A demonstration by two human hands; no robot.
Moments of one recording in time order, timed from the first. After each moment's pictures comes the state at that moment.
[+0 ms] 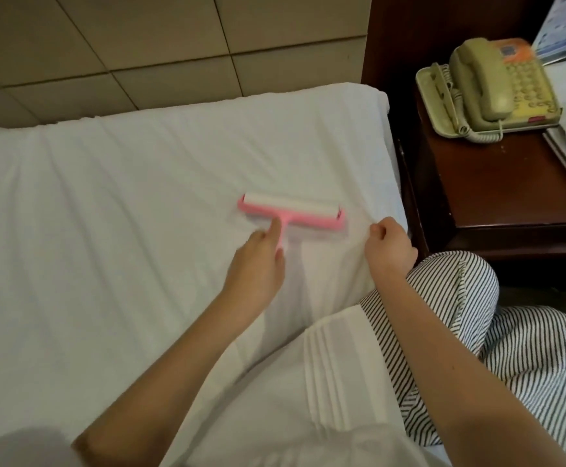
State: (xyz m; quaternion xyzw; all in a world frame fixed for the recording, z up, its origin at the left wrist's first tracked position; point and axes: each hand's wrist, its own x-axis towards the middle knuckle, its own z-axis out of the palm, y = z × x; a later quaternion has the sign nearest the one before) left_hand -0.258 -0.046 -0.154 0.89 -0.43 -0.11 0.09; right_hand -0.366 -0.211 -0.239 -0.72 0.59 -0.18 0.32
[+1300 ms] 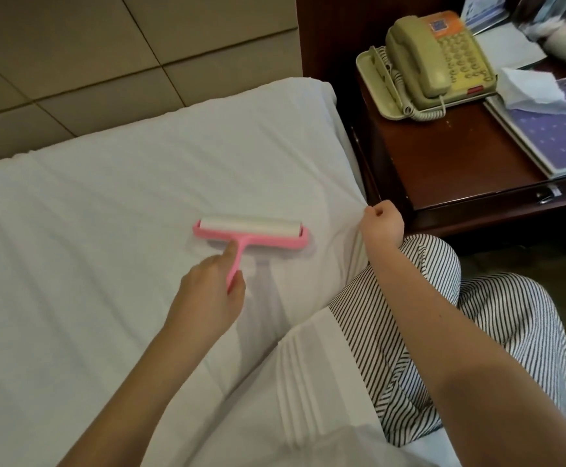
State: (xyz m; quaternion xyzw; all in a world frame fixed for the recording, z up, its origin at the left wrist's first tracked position) left_hand -0.262 -0.043 -0.133 0.87 -0.47 -0.12 0.07; right_hand -0.384 -0.270 -0.252 -0.56 0.67 -0.21 0.44
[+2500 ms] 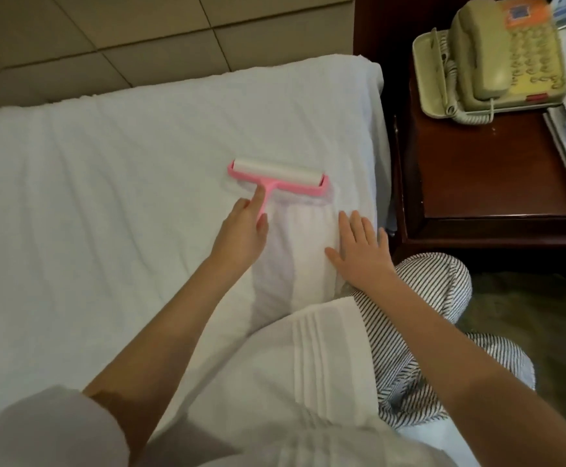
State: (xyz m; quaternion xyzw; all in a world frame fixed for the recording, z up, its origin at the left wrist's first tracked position) left_hand -0.276 -0.102 -0.152 0.91 -0.37 -0.14 0.11; right_hand -0.420 -0.235 -0.237 -0.92 0.30 0.15 0.20
